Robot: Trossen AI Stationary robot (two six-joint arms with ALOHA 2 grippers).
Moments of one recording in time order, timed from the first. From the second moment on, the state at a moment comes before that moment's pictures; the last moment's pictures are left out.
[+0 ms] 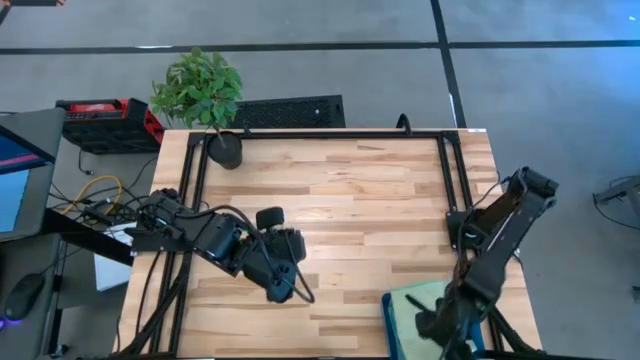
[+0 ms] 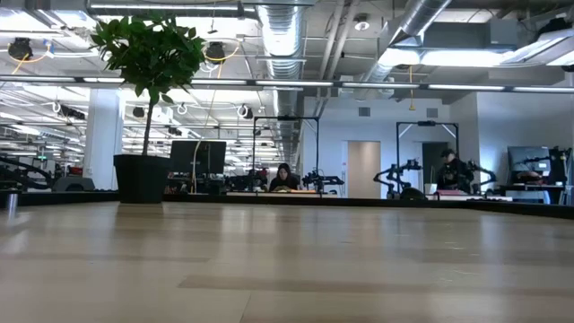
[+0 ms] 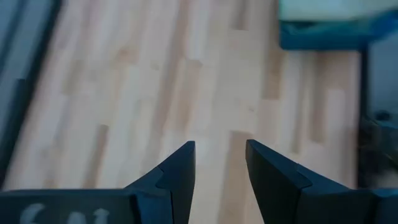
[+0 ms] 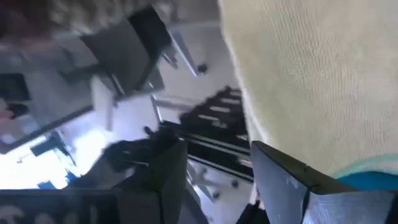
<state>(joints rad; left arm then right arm) -0.50 1.92 2.35 -1.57 -0.45 -0.56 0.92 1.56 1.26 -0.75 -0.54 1.14</state>
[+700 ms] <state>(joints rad) -0.54 1.76 2.35 -1.57 -0.51 -0.36 0.78 0.97 1.26 -0.81 0.35 0.71</state>
